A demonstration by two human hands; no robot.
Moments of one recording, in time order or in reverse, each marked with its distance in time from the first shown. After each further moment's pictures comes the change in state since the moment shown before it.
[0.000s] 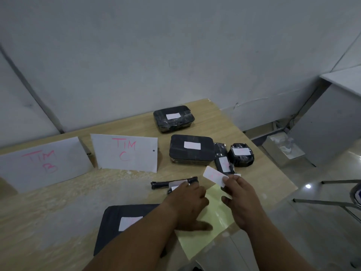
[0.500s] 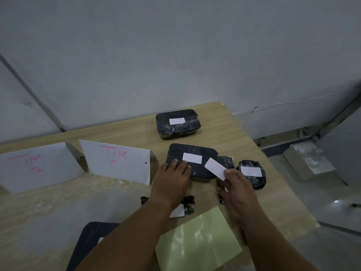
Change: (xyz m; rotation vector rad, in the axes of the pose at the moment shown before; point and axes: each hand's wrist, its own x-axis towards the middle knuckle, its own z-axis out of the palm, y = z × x) left_hand 0.064 -0.065 -0.005 0.034 0.174 -0.612; right_hand 0.113 -0.022 0.005 0.130 -0.049 0.069
